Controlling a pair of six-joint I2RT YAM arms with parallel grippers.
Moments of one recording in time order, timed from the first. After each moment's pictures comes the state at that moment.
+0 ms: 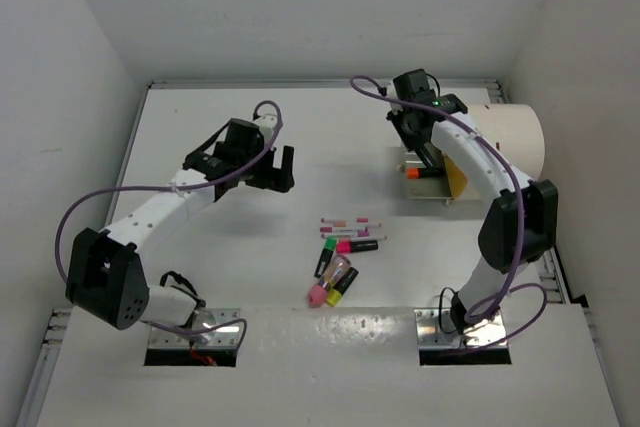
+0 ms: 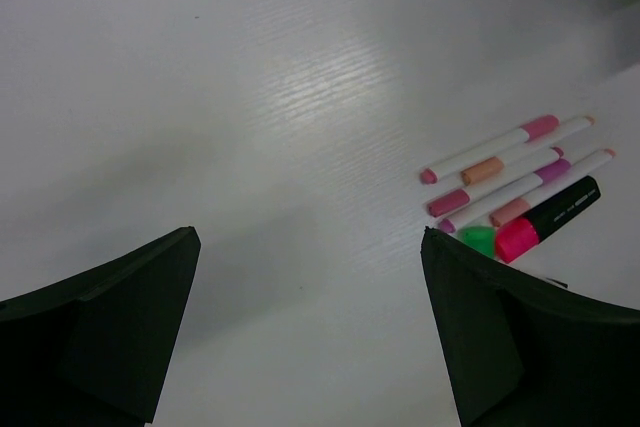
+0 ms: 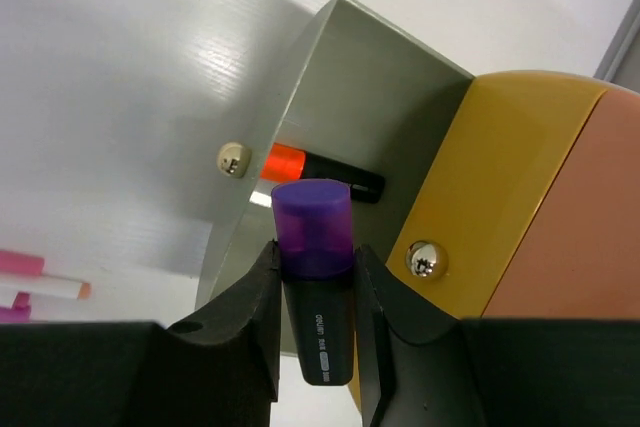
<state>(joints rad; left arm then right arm) -0.43 1.36 1.04 -0.44 0.11 -0.20 0.33 1.72 1.52 -0.80 0.27 -0.26</state>
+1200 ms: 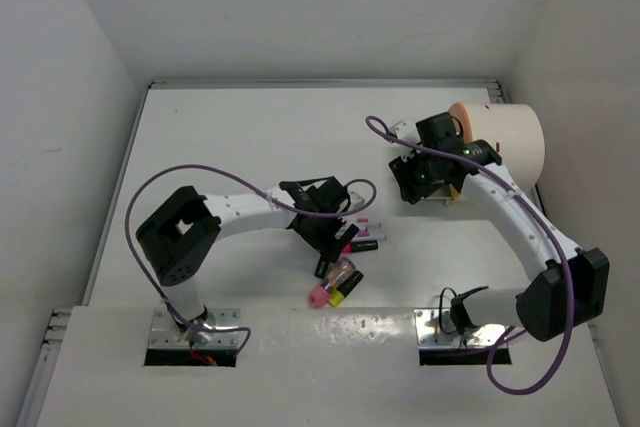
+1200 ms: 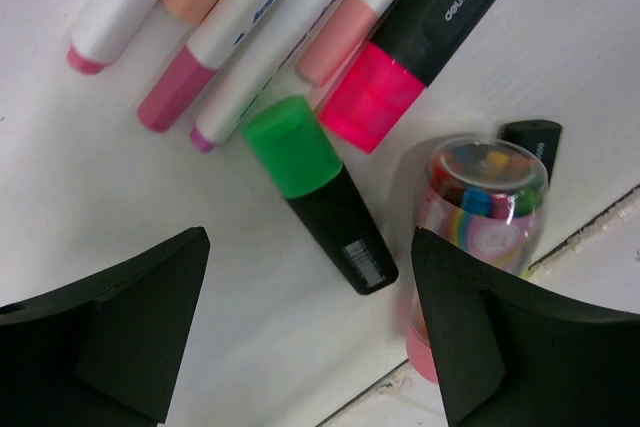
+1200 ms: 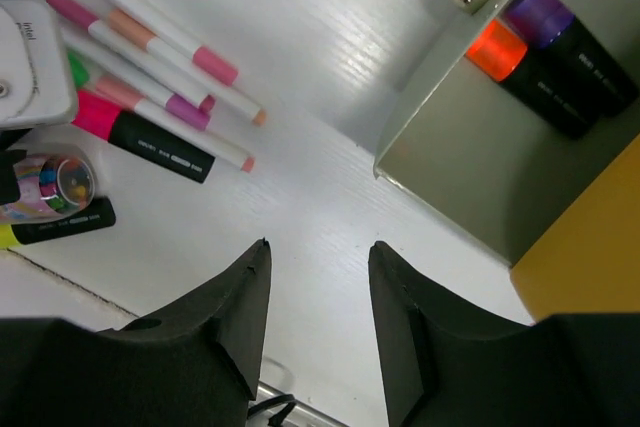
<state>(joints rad) -0.91 1.72 1.10 -0.53 0.11 -0.19 0.35 1.32 1.15 -0.87 -0.09 -0.24</state>
